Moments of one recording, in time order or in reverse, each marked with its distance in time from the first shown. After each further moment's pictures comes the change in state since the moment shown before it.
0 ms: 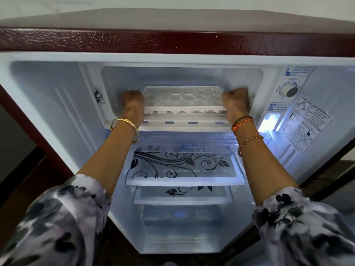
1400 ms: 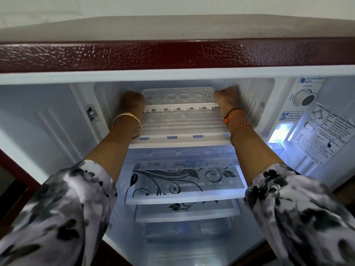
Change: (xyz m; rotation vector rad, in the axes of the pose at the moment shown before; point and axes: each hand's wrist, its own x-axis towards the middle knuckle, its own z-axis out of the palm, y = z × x) left_hand 0.074 0.006 0.023 -0.031 -0.019 0.146; right_hand 0.044 -0.019 0.042 -0.085 -0.086 -0.009
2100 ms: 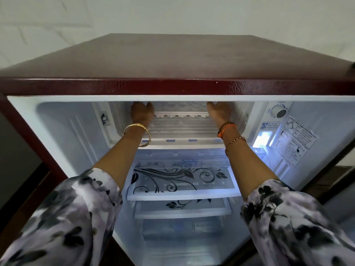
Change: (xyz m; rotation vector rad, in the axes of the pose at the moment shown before) left_hand -0.045 0.015 -0.010 0.032 0.038 0.038; right_hand -0.048 -0.016 -0.026 -0.100 -0.092 -0.069
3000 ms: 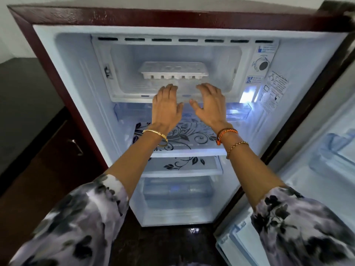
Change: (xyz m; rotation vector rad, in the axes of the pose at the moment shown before) left_hand -0.164 -0.031 0.010 0.411 -0.016 0.674; right_hand -0.130 0.057 -0.024 -0.378 0.026 -0.612
